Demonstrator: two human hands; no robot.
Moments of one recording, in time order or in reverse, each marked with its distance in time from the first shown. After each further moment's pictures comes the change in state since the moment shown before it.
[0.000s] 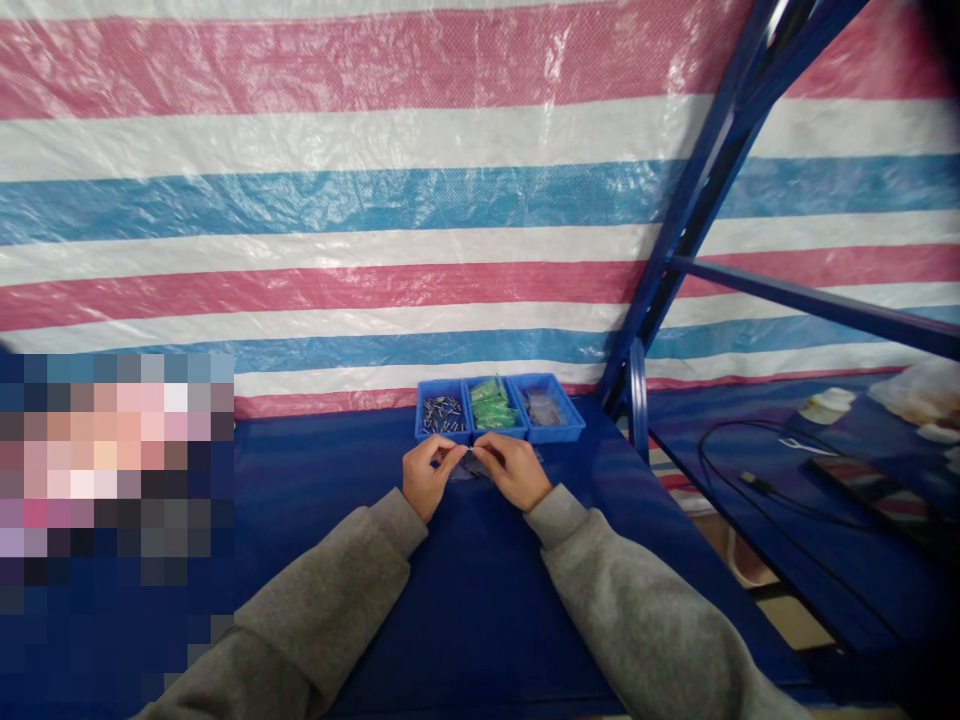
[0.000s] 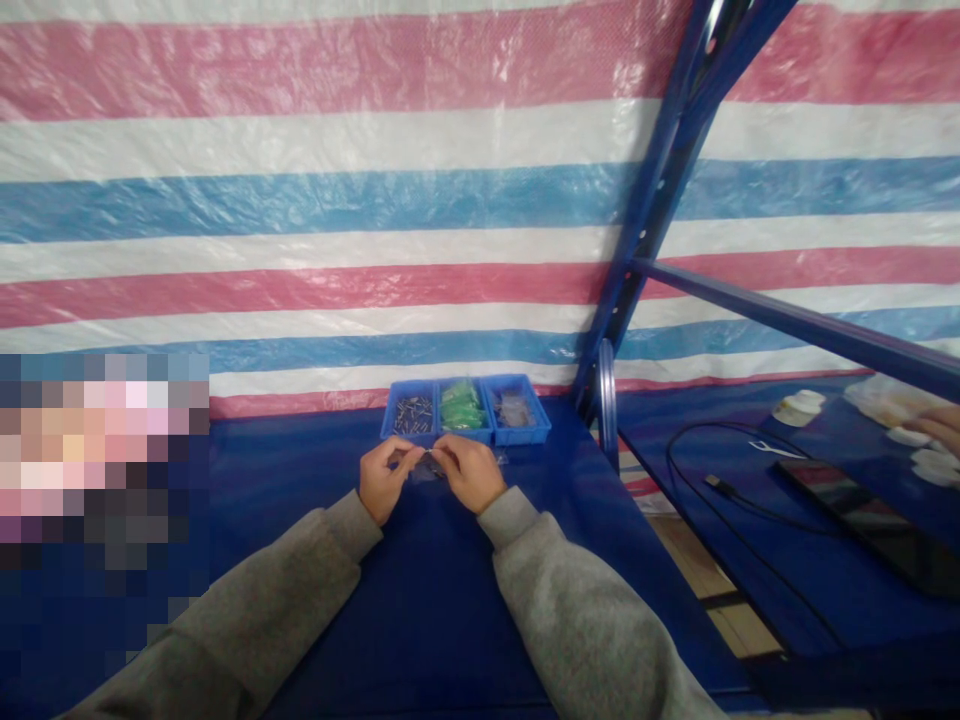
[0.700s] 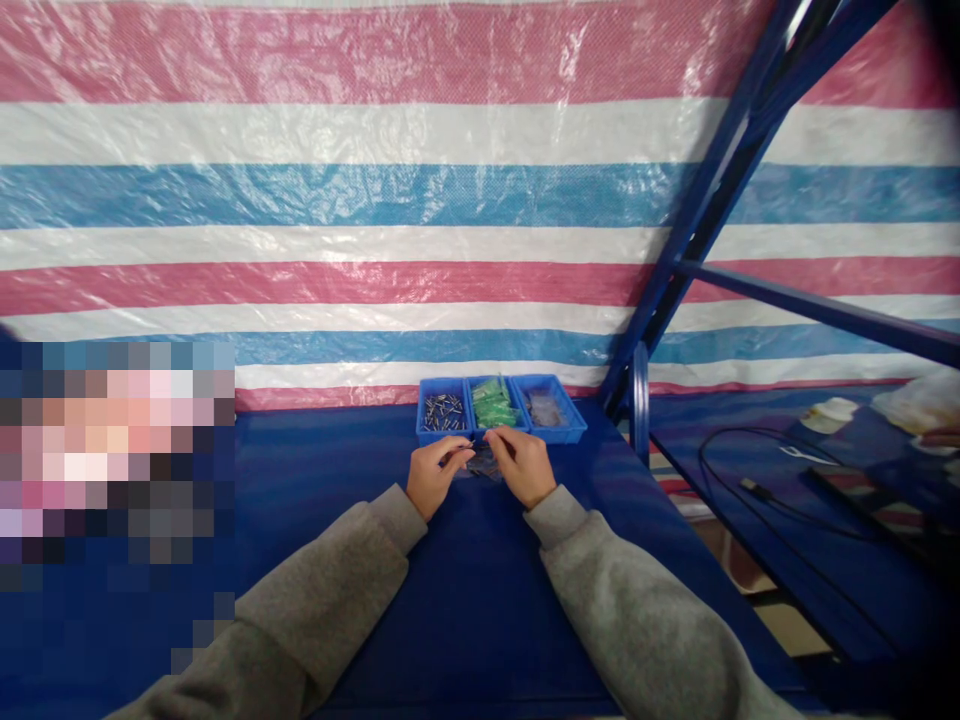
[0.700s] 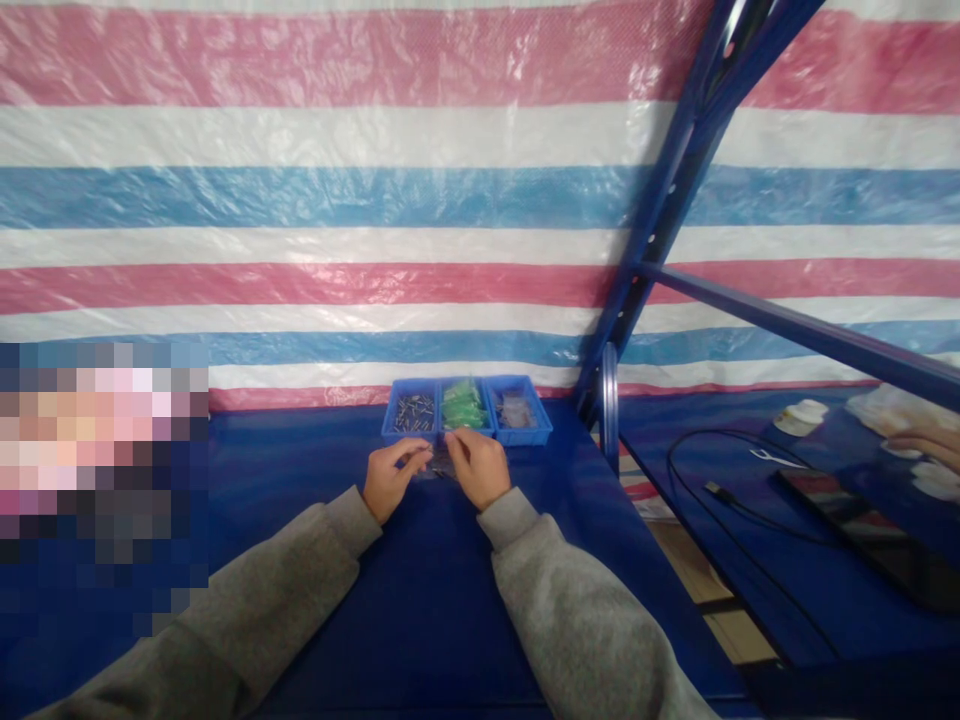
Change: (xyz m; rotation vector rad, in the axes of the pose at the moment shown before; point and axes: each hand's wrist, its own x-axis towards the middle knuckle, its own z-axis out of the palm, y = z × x) left_hand 0.000 0.000 0.004 -0.018 -0.096 0.054; right_hand 0.000 0.004 0.000 -0.133 0.172 0.079
